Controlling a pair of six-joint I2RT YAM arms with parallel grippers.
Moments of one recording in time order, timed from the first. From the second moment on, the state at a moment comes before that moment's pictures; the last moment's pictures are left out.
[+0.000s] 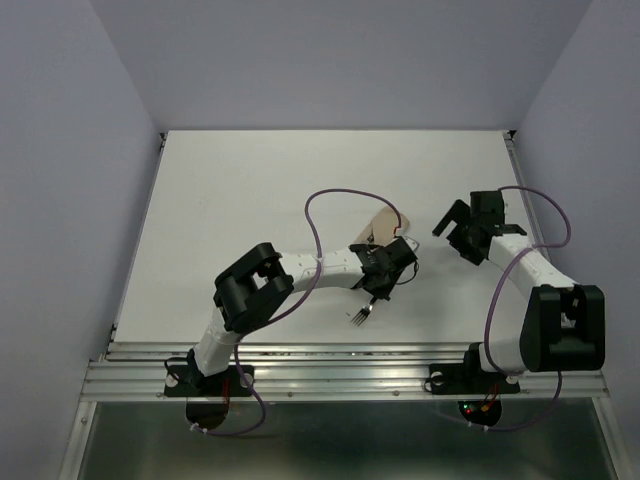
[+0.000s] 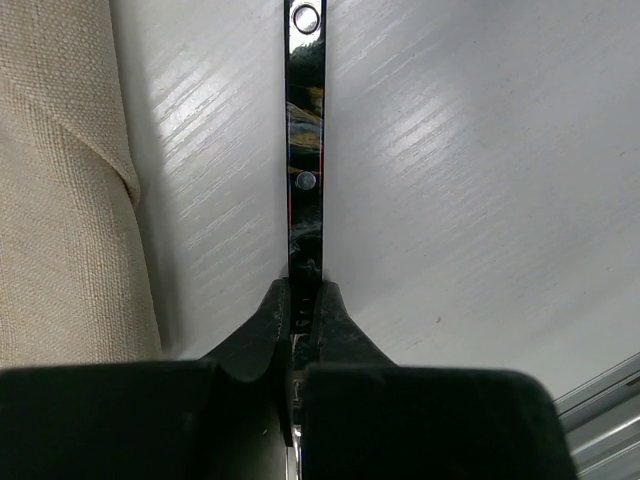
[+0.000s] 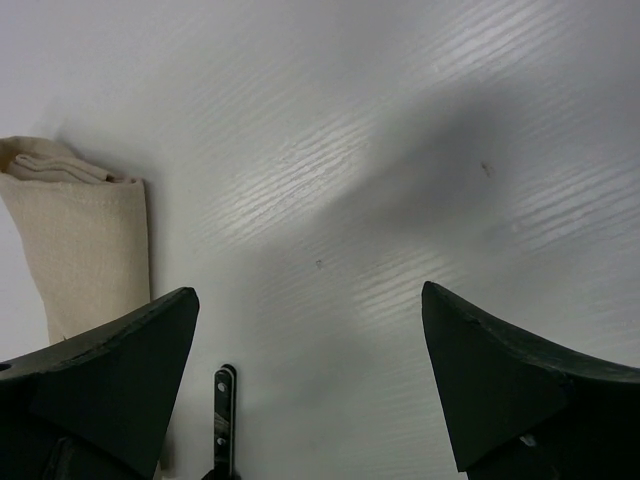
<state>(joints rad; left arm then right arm) -1.13 2.04 1.45 -0.48 -0.14 -0.45 0.00 1.36 0.81 -0.38 0.09 0.67</state>
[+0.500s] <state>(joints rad) -1.06 1.97 1.55 -0.63 -0.12 -0.35 0.03 1.58 0.99 -0.32 -0.09 0.59</state>
